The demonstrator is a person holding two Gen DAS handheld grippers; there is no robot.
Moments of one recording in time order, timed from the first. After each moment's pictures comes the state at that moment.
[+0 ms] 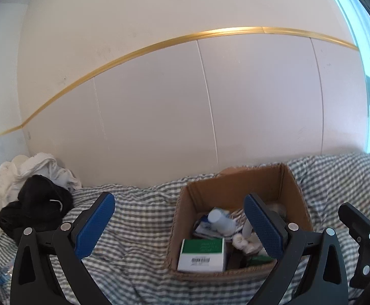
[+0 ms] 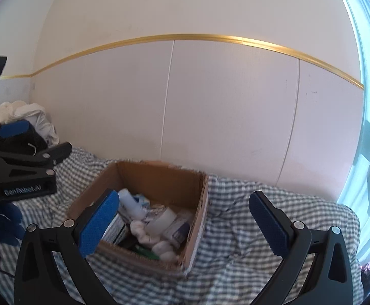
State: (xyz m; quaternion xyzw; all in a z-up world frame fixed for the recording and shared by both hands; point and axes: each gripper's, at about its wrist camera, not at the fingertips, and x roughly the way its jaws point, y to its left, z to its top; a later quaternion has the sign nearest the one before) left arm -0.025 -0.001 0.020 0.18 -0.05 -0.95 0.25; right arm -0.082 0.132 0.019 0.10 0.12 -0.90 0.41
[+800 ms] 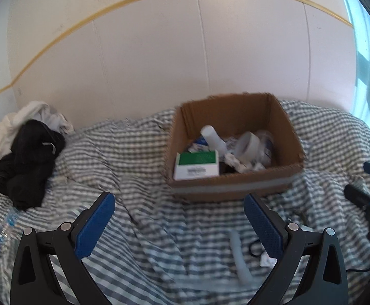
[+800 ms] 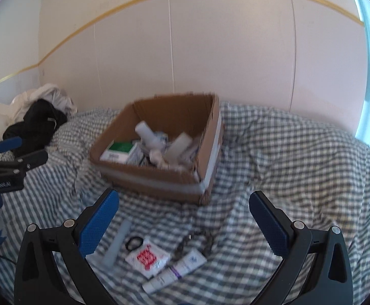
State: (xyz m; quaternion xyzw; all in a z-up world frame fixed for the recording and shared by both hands) left arm 0.036 -0.001 -0.045 0.30 0.01 -0.93 0.20; right arm -0.068 0.189 -0.054 0.26 0.11 -0.85 0.45
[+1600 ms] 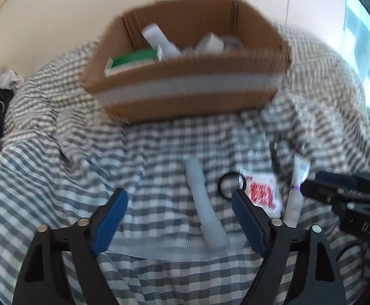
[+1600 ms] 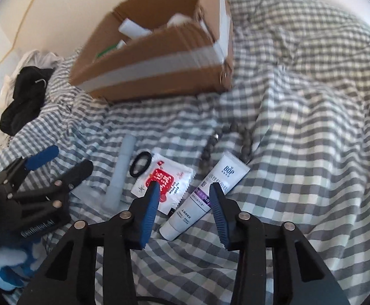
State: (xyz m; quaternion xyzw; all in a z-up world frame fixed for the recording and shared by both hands) left arm -0.006 0.036 -0.175 0.47 0.03 -0.87 0.11; right arm -0.080 0.160 -0.172 0.50 0.11 -0.75 0.42
